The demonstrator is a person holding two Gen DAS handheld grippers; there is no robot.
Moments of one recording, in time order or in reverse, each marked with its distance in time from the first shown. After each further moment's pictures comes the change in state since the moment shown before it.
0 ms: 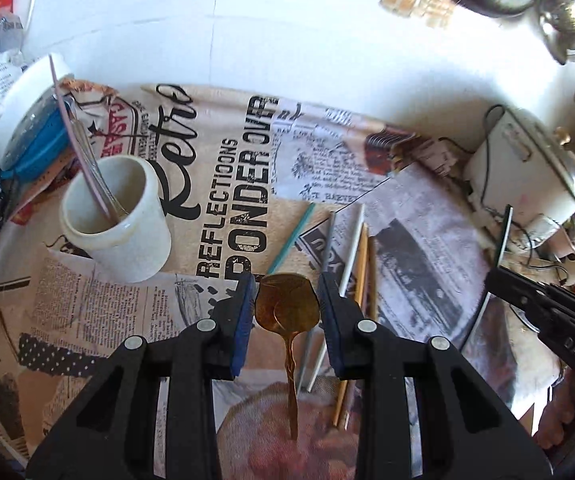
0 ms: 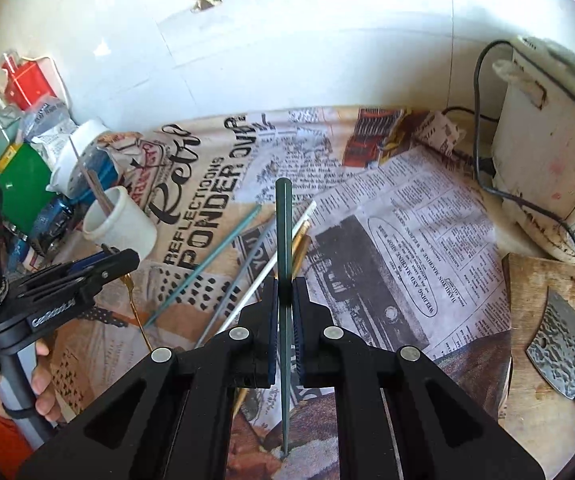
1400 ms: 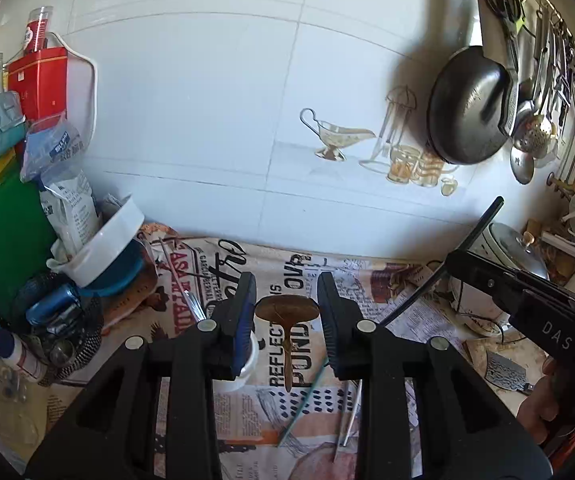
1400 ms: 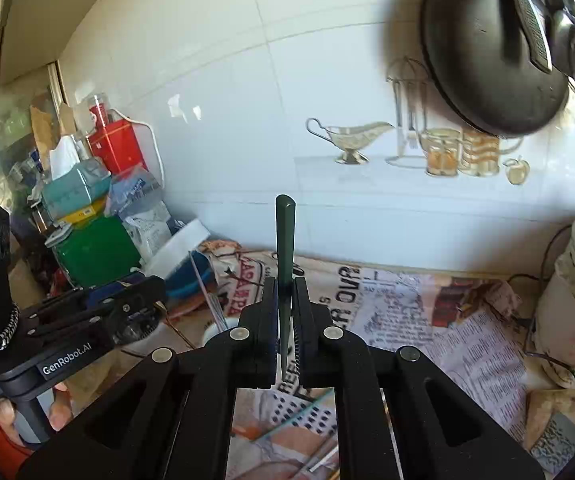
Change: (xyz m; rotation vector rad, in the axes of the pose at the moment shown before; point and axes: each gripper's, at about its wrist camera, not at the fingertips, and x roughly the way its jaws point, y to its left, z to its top) left arm -0.150 0.068 0.076 0.010 -0.358 -0.005; right arm -0.065 0.144 0.087 -0.173 -0.324 0.136
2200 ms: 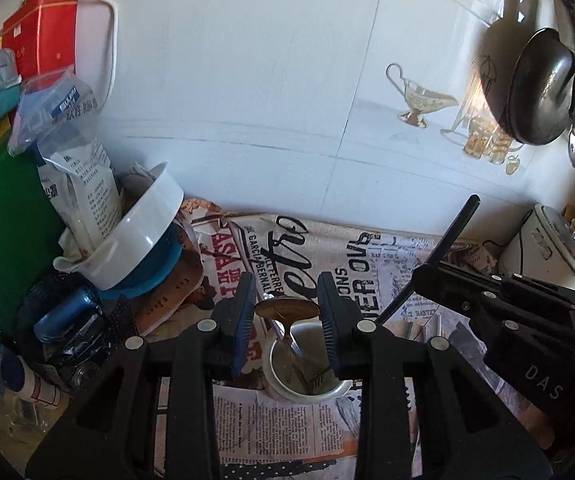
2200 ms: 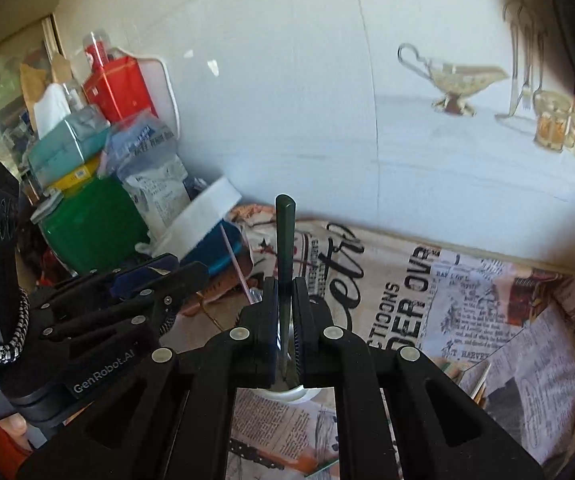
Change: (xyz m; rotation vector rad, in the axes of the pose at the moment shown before) left arm 0.081 0.094 -0.005 -0.003 0.140 0.054; right arm 0.123 0.063 -0.009 -0.020 0.183 0.046
